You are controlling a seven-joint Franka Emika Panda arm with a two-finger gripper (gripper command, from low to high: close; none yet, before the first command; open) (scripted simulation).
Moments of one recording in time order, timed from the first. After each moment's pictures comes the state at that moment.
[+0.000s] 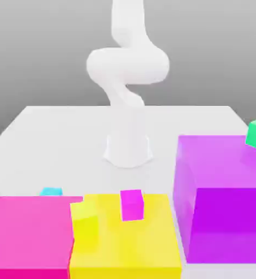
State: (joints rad) arm -0.01 -0.73 -0.05 -2.36 -0.01 2.35 0.76
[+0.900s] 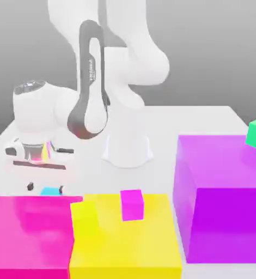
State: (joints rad) arm -0.37 0.18 -0.22 -2.85 0.32 3.03 0.03
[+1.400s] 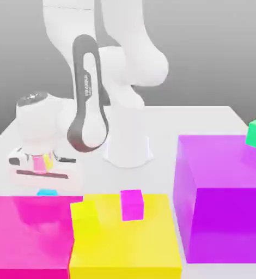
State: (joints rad) arm -0.38 0.15 -0.24 -2.85 0.24 3.01 0.09
